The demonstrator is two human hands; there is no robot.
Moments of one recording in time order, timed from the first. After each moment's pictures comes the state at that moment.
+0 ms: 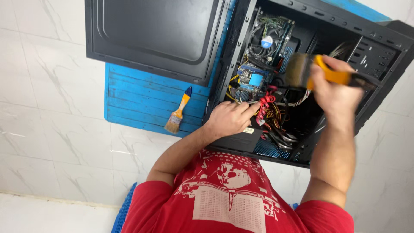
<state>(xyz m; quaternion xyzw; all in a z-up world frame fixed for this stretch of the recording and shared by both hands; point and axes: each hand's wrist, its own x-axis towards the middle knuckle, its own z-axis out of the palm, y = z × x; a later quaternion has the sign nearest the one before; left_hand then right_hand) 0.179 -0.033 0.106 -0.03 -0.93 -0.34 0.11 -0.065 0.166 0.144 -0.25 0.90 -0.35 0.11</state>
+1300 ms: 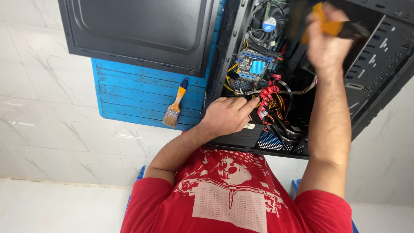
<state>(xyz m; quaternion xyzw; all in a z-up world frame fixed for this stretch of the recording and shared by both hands) 0.175 -0.036 0.107 -0.01 -0.93 -0.37 0.03 -0.120 0.133 0.054 -0.27 0.90 -0.31 0.13</state>
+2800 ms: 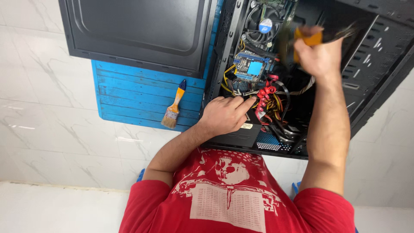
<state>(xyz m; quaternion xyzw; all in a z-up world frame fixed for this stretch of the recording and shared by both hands) 0.173 -0.038 0.108 -0.01 -0.93 -0.37 0.04 -0.126 0.169 0.020 -0.36 0.88 -0.26 0.16</state>
